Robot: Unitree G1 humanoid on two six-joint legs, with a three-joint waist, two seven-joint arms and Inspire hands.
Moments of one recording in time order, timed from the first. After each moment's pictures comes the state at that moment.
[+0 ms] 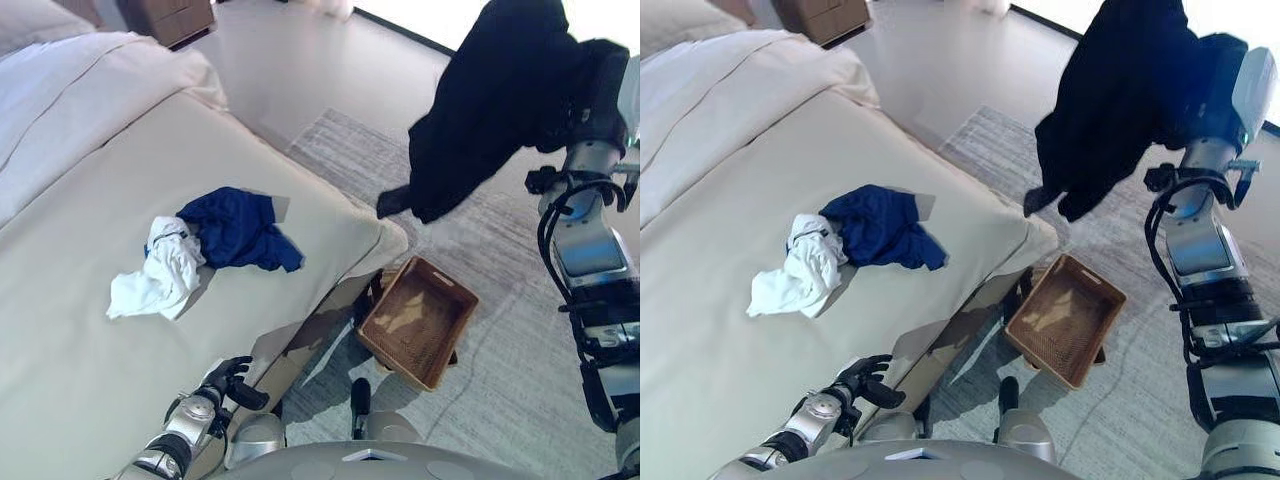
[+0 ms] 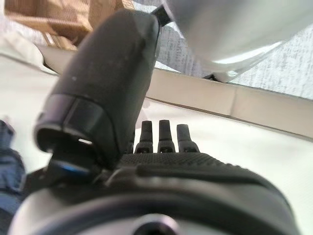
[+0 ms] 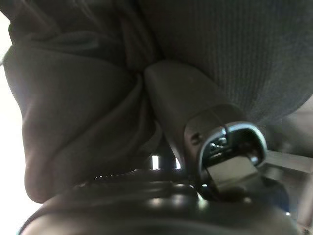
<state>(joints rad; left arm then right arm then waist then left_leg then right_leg) -0.06 0.30 -0.31 1.04 0.00 -0.02 -0.03 -0.52 -0.78 0.06 0.26 -0.08 0.15 -0.53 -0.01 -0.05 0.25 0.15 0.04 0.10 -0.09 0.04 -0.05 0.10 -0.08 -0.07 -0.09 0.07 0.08</state>
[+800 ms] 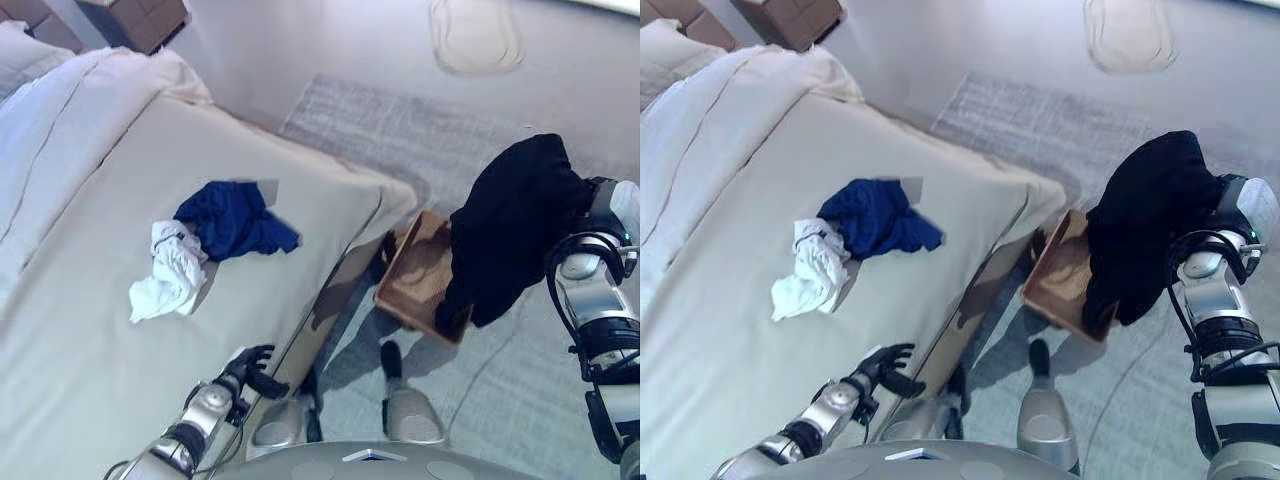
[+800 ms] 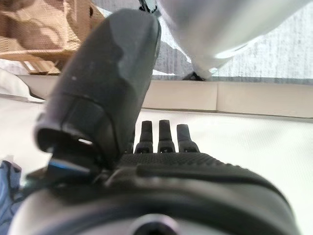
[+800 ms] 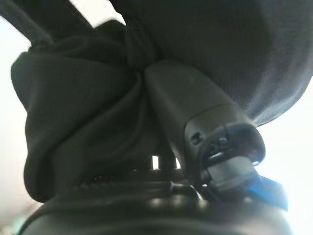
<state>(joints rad) -0.17 0.26 -0.43 1.03 -0.10 -0.10 -0.02 -0.49 -0.78 0.06 0.71 -0.08 0.18 -0.49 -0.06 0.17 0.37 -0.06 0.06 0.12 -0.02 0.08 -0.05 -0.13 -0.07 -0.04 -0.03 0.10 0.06</state>
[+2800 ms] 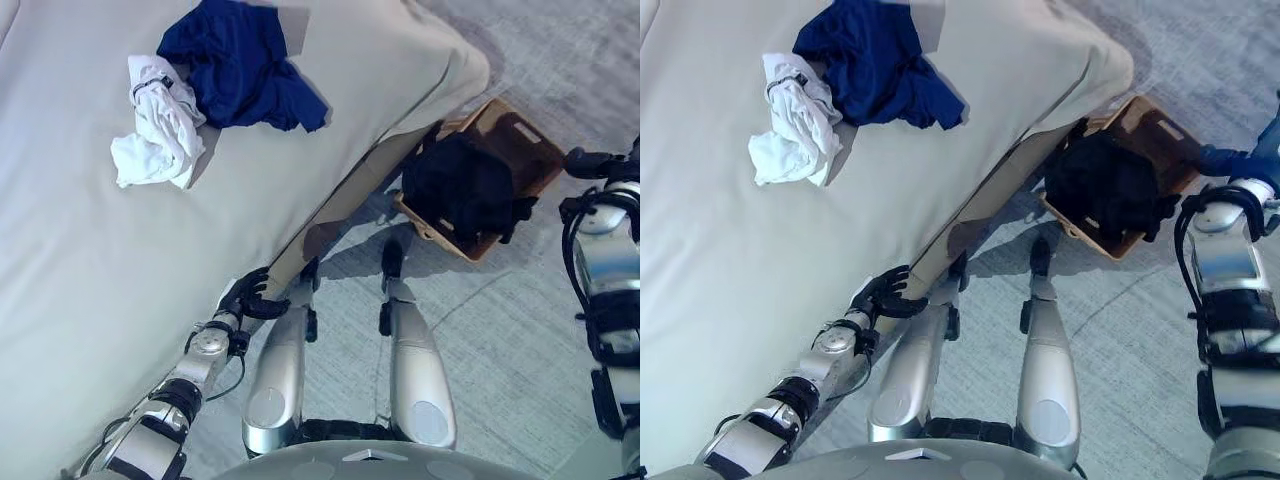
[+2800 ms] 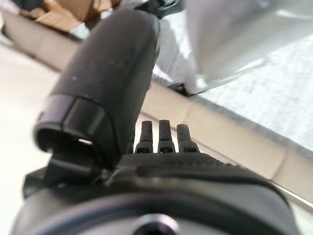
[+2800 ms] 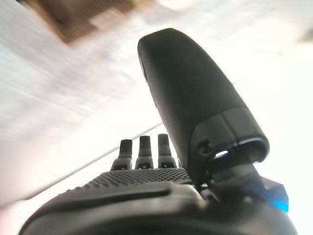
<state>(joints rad) -0.22 0.33 -0.30 0.86 -0.32 -0.11 0.04 -0.43 -0.78 -0.05 0.14 -0.06 0.36 -0.58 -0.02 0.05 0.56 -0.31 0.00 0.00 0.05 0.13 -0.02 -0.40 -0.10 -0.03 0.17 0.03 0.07</state>
